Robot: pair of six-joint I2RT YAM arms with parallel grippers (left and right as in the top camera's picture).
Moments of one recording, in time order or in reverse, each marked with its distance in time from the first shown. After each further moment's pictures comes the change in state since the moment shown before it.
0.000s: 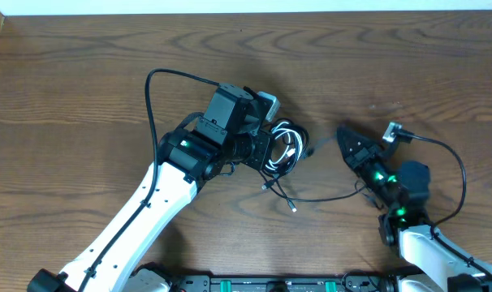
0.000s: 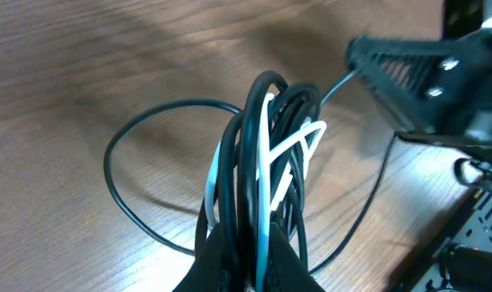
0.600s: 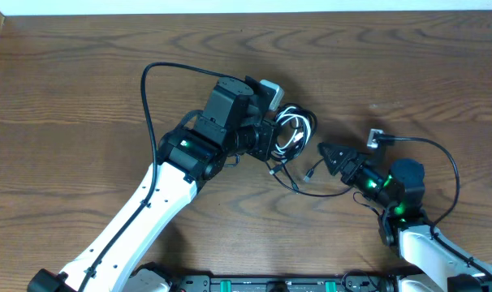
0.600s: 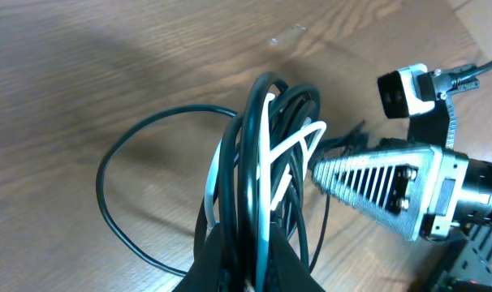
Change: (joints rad) left arm 0.000 0.000 0.000 0.137 0.012 -0.002; right arm 0.000 0.000 -0.001 -0.134 -0.206 -0.272
